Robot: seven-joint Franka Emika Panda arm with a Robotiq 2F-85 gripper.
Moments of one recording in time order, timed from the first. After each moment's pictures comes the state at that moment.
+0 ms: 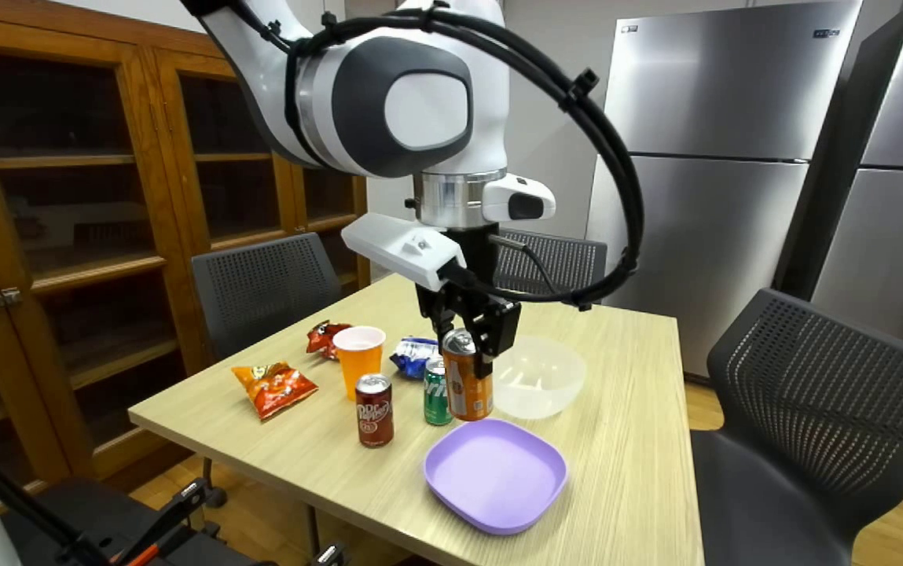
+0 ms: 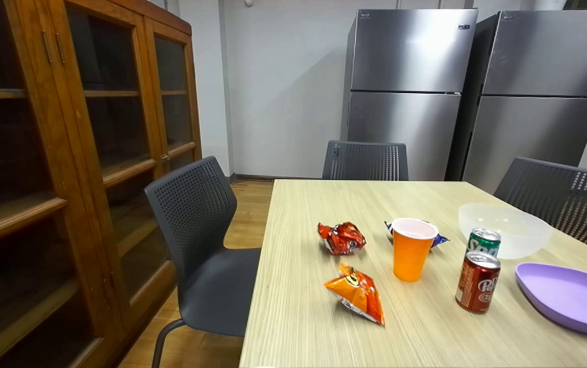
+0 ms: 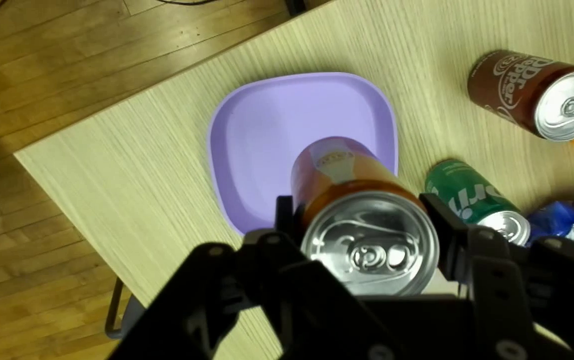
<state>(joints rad) -0.23 -0.24 -0.25 -2.71 -0.07 2.60 -0.05</state>
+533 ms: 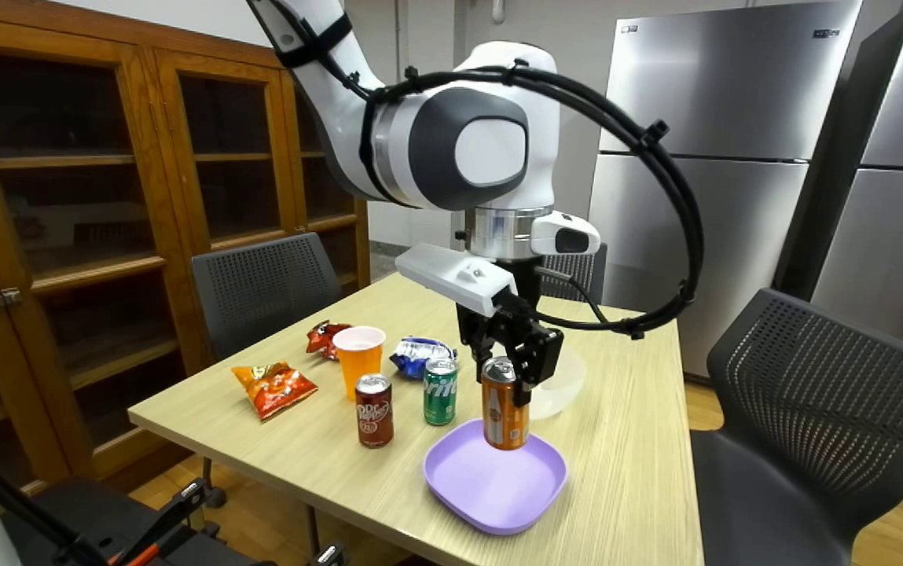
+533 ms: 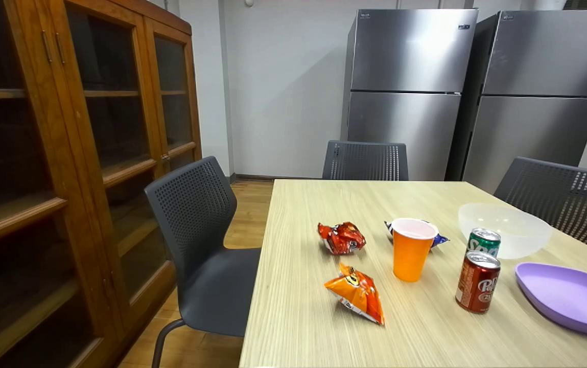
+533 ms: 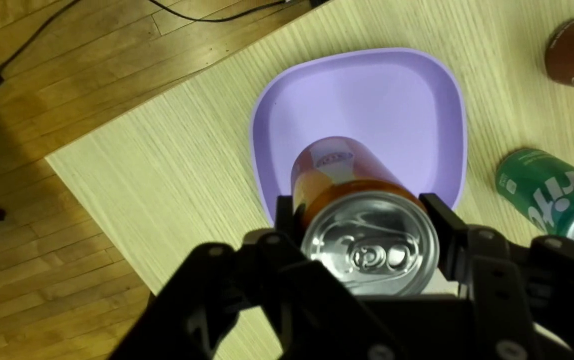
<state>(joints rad) -0.25 -0.03 -0.28 -2.57 -0.07 2.60 -0.04</state>
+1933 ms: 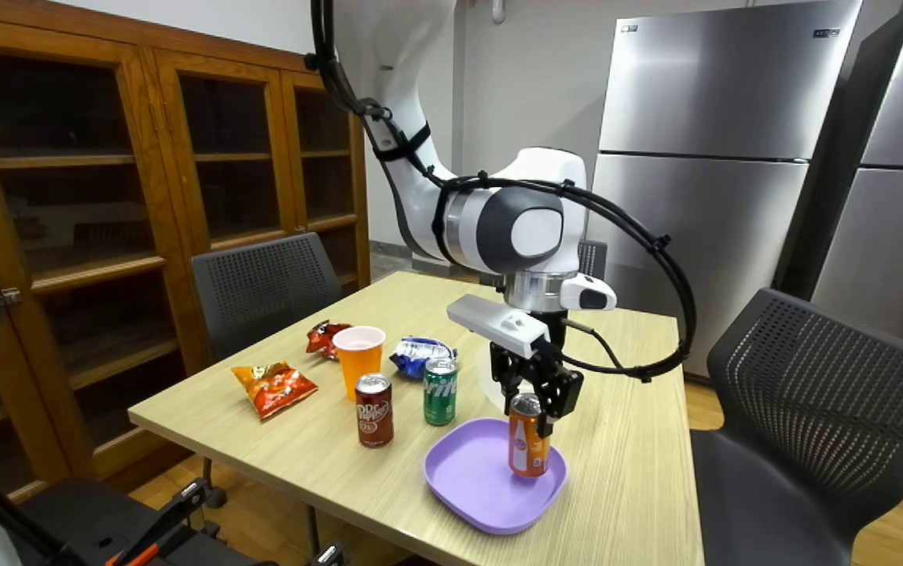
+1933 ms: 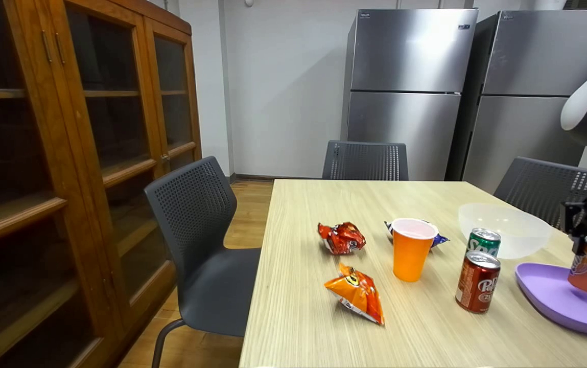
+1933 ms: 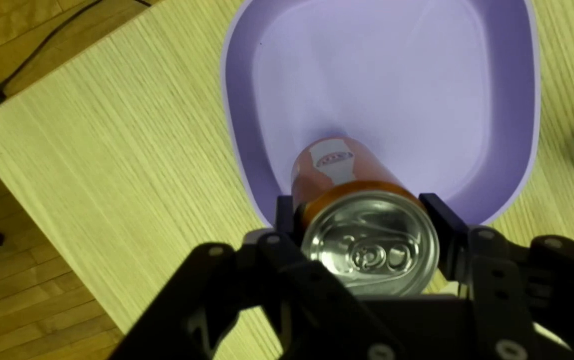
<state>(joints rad) -0.25 0.37 -0.24 -2.28 0.03 2.60 -0.03</state>
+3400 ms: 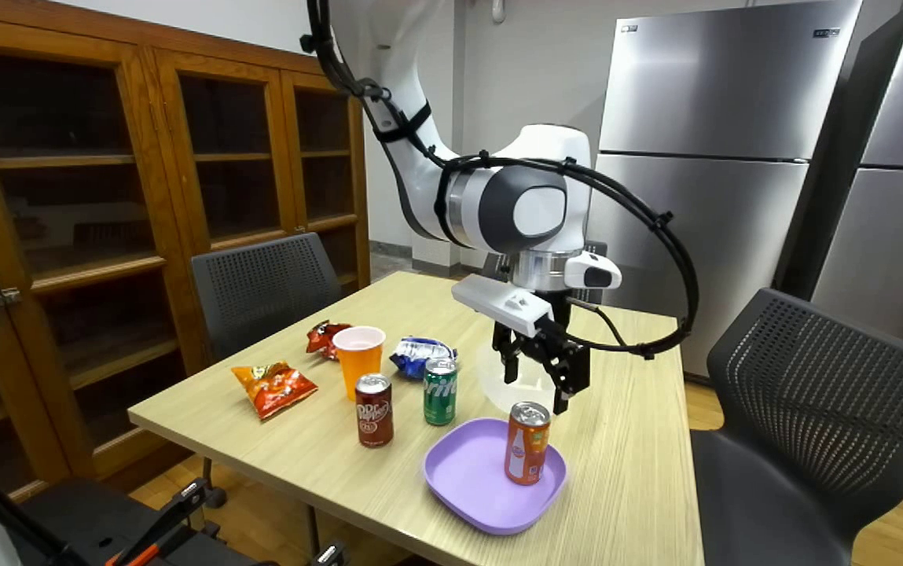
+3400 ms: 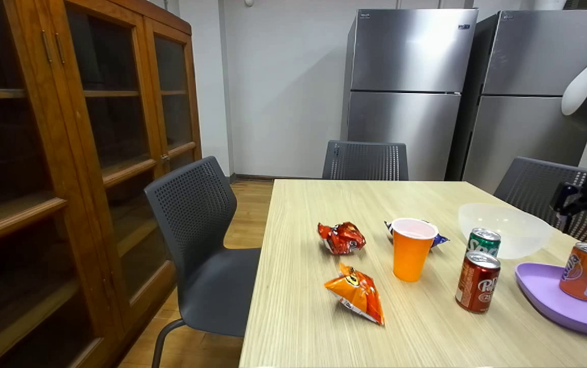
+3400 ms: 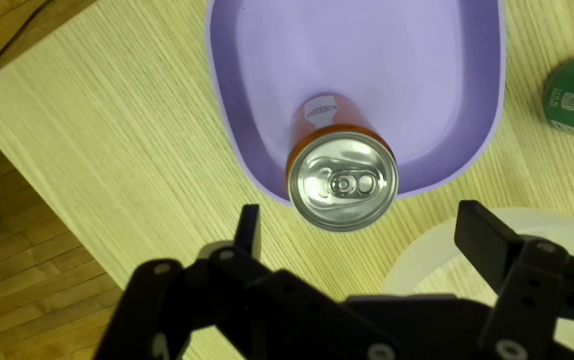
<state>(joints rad) -0.25 0.33 -0.23 -2.26 0.05 2.60 -0.03</state>
